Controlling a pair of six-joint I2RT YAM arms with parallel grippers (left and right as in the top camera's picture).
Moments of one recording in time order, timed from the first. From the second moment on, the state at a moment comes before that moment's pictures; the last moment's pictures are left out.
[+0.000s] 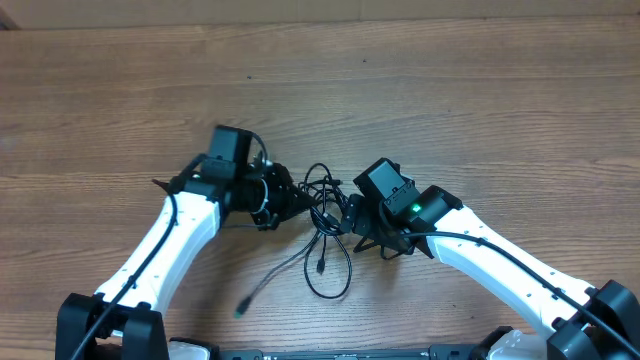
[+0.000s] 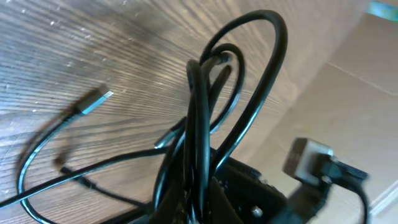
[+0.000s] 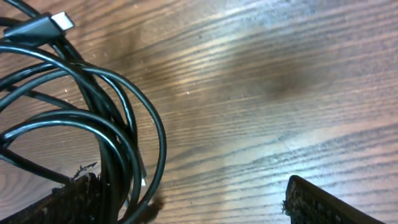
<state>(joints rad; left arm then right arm) -0.21 1.49 0.92 -0.58 0.78 -1.00 0.68 1.50 0.96 -0.73 -0.05 0.98</state>
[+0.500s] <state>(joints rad) -0.17 1.49 0.92 -0.57 0.85 -0.88 0.58 1.50 0.96 -0.67 -0.06 0.91</state>
